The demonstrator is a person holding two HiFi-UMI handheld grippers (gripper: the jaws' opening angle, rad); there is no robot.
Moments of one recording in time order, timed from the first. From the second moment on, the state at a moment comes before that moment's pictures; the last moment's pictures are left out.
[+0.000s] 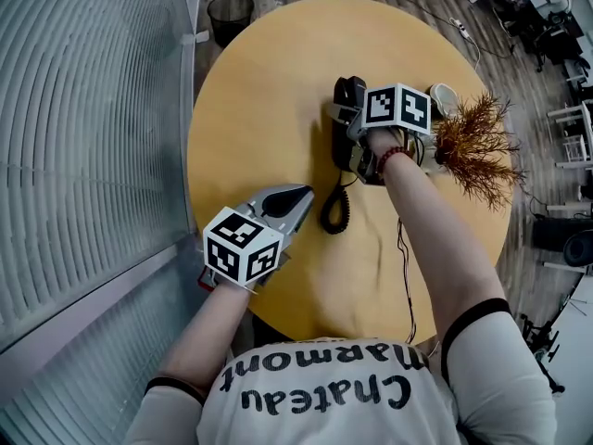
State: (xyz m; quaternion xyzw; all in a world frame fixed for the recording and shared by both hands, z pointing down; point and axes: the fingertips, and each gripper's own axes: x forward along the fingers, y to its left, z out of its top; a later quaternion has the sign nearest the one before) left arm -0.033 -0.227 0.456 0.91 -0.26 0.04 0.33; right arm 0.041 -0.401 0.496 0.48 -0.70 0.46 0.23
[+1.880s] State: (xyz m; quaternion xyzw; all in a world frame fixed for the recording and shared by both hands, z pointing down) left arm -0.036 -0.217 0.450 0.91 -0.26 0.02 0.33; right arm 0.026 -0.401 0.526 0.48 -0.66 0.39 0.44
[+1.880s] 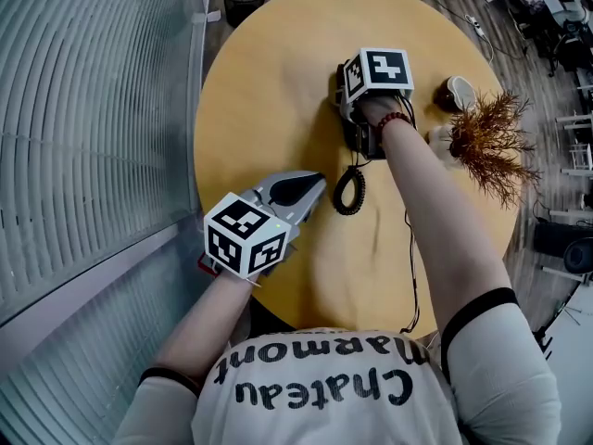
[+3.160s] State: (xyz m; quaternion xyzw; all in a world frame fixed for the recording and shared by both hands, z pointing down) left arm -0.044 -0.146 0.431 0.90 -0.33 0.04 0.30; right arm 0.023 -0.384 0.401 0.50 -0.79 0.25 0.27
